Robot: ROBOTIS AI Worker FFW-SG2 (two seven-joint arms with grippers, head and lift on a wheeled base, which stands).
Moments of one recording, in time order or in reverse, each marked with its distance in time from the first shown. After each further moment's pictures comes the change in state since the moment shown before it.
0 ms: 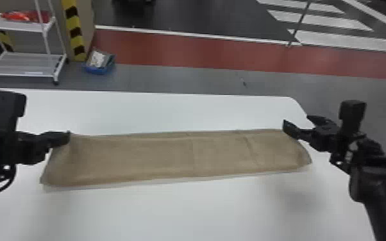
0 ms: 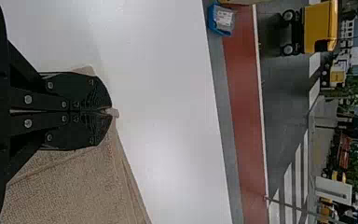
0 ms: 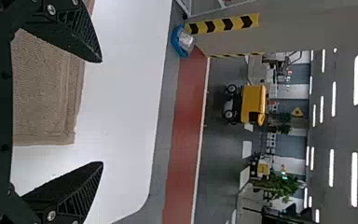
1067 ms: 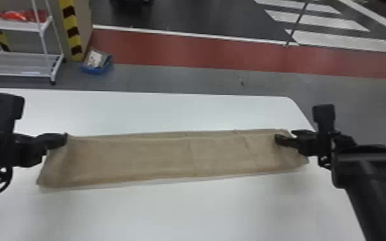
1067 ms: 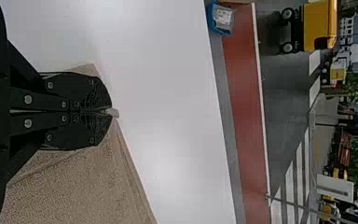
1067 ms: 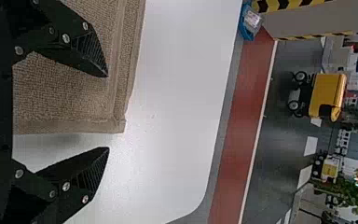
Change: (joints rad) left arm 0.011 0.003 -0.008 0.000 -0.008 -0.015 -0.005; right arm -0.173 -0.020 0.107 0.268 0.167 0.116 -0.032
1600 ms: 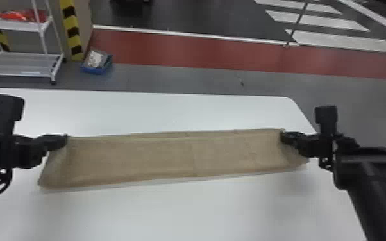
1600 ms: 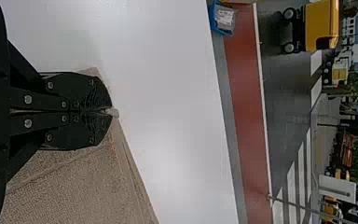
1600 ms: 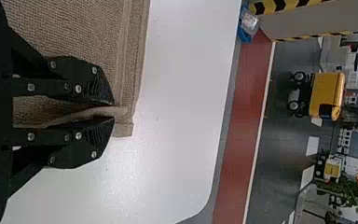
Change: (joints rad) left arm 0.005 0.003 0.000 0.000 0.000 0.000 -0.001; right arm 0.007 -0.003 -0.011 0.002 -0.024 0.002 0.013
